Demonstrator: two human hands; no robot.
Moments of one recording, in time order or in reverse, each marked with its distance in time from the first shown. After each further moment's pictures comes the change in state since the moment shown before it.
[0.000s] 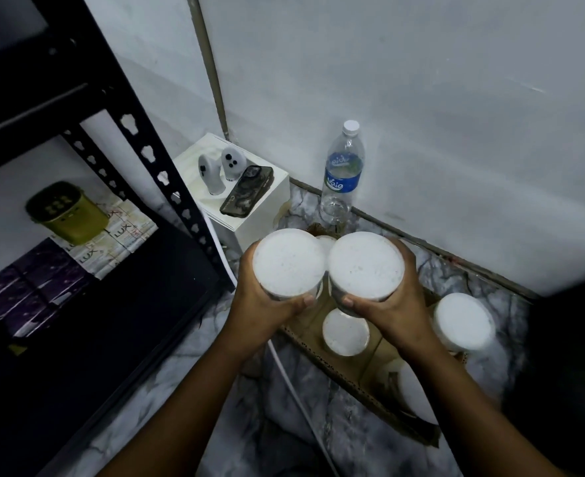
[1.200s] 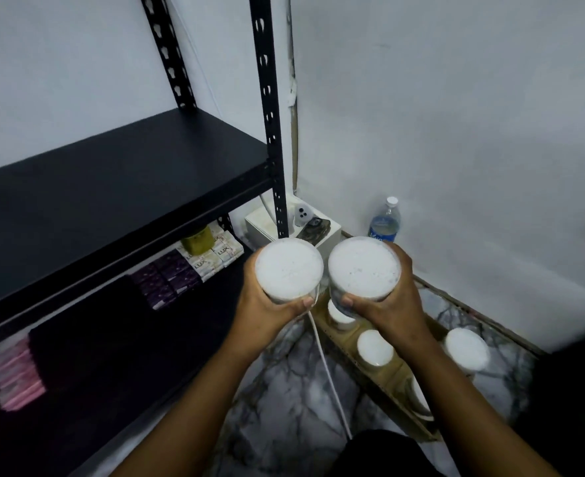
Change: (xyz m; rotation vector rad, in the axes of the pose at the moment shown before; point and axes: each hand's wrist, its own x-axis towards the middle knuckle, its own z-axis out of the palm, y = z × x) left_hand -0.122 0.153 -0.099 0.008 0.235 0.164; right_hand -0.070 -0.189 0.035 0.044 -0.110 -0.222
